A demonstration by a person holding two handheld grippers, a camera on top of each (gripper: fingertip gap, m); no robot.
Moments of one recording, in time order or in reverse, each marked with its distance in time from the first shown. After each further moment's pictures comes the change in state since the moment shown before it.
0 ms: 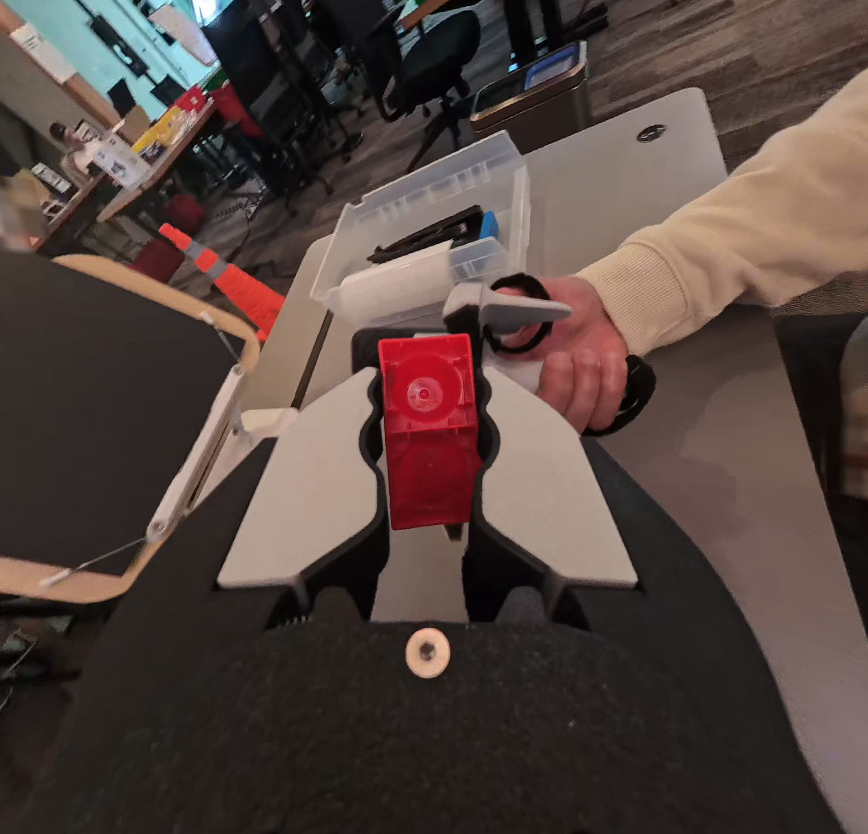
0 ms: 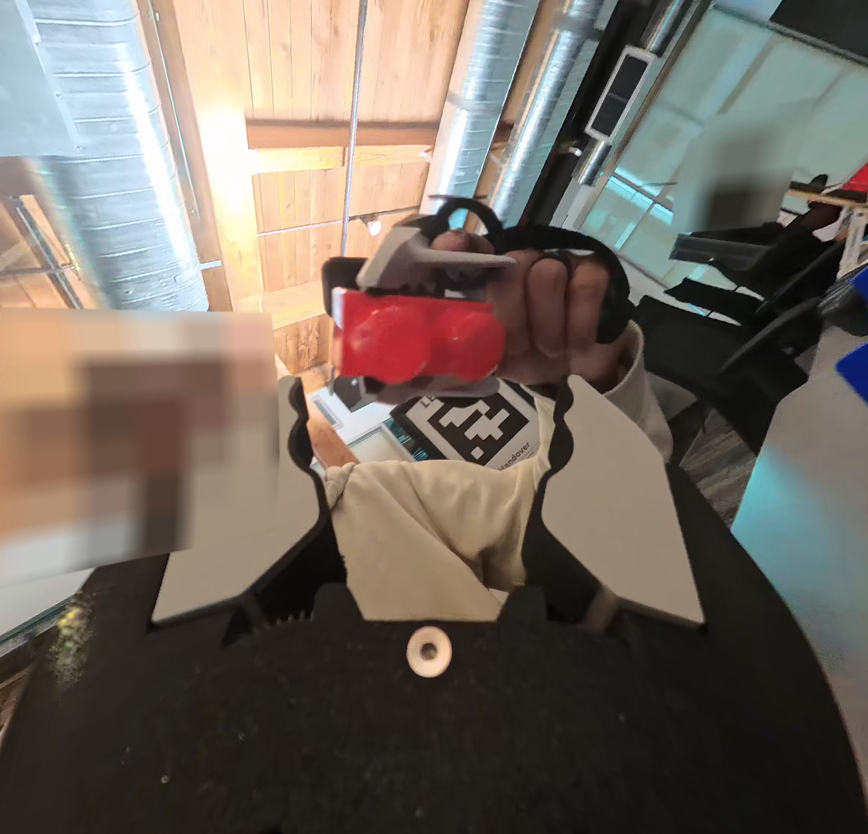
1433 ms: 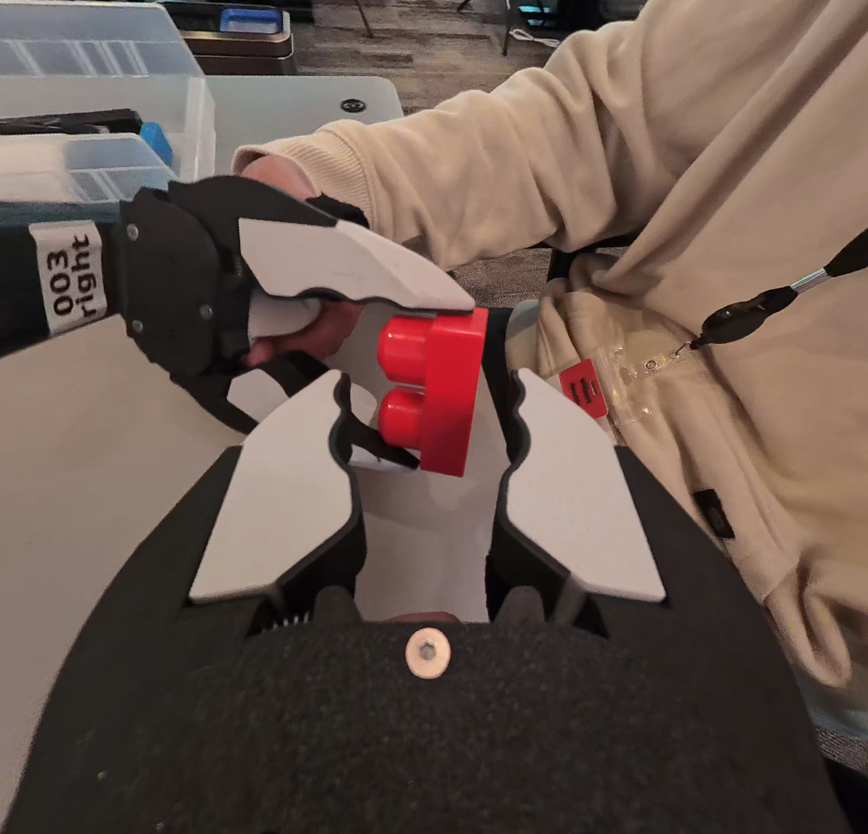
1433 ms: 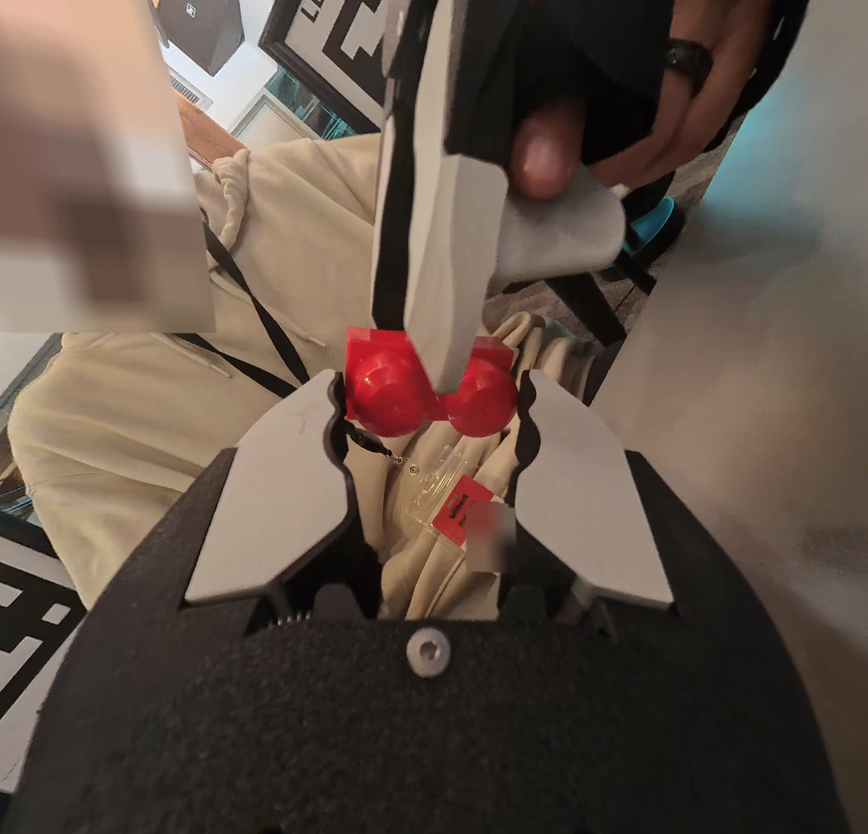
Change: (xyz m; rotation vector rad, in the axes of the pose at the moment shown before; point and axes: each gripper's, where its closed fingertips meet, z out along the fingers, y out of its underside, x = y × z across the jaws) left arm 0.143 0.035 0.018 -0.005 0.615 -0.317; right arm 0.006 0.134 -0.052 -0.789 0.230 0.075
